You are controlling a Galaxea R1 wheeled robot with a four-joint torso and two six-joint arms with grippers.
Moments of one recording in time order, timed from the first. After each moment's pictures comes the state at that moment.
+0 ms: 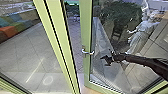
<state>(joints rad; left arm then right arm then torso) 1.44 2.81 -2.43 -0.59 0.06 0.33 -0.16 2.68 -2.07 0.07 -0.50 1.10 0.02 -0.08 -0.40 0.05</state>
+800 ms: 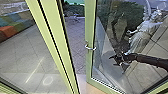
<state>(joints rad) 1.43 2.82 -2.43 -0.59 0.06 0.33 -0.14 2.53 -2.02 0.07 -0.50 1.11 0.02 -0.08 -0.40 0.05</state>
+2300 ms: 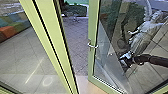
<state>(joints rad) 1.43 2.82 -2.43 -0.59 0.06 0.33 -0.14 2.36 -1.93 0.08 -0.55 1.09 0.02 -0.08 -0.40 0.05</state>
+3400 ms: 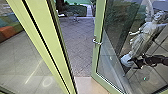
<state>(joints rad) 1.44 2.82 -2.43 -0.59 0.06 0.33 -0.14 2.20 -1.90 0.07 -0.57 1.05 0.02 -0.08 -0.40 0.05</state>
